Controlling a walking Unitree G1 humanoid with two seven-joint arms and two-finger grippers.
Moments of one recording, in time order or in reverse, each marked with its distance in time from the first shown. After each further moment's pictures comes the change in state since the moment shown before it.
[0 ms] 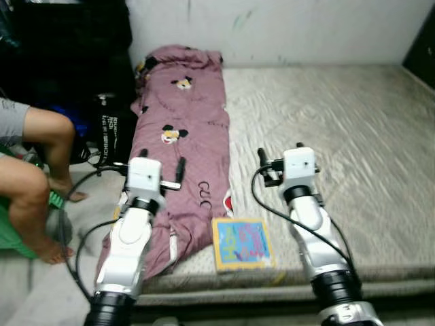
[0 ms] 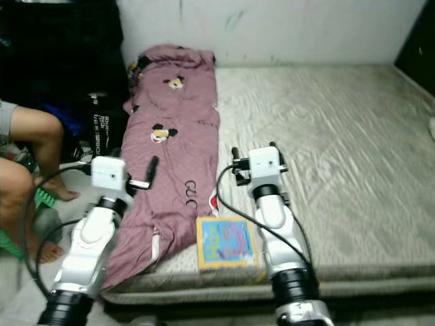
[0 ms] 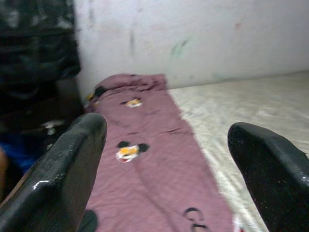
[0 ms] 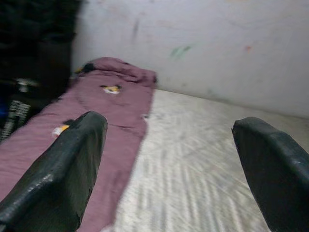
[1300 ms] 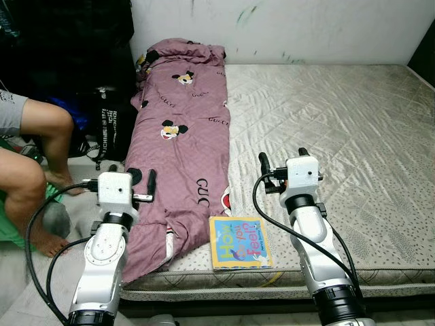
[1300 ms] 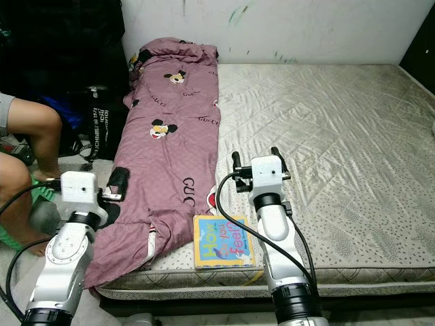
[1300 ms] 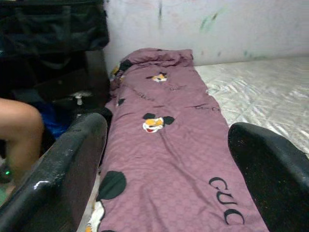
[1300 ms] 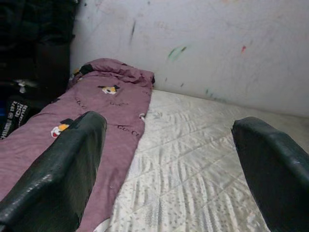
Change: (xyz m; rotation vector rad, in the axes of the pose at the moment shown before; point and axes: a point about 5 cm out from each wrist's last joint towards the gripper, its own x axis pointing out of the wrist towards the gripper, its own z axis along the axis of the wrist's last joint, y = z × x) left arm -0.026 0.028 -0.019 0.006 0.086 0.090; right arm -0.018 -0.009 -0.004 -0.002 -0.022 -0.030
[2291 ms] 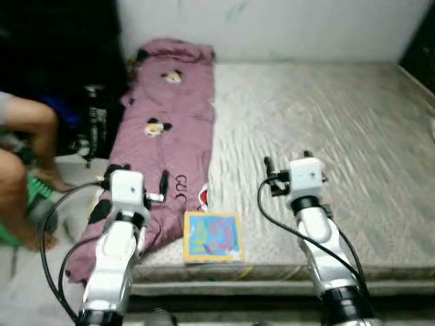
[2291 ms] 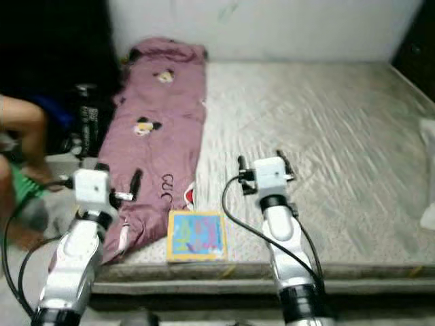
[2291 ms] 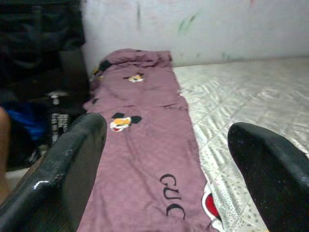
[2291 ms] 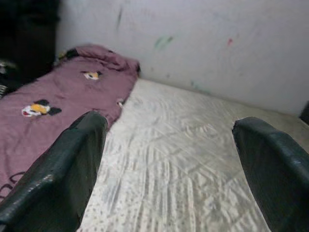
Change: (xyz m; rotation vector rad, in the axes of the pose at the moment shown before) left arm 0.004 -0.012 0.004 -0.012 -0.006 -0.037; right arm 0.001 -0.005 -0.003 -0.046 0.027 0.001
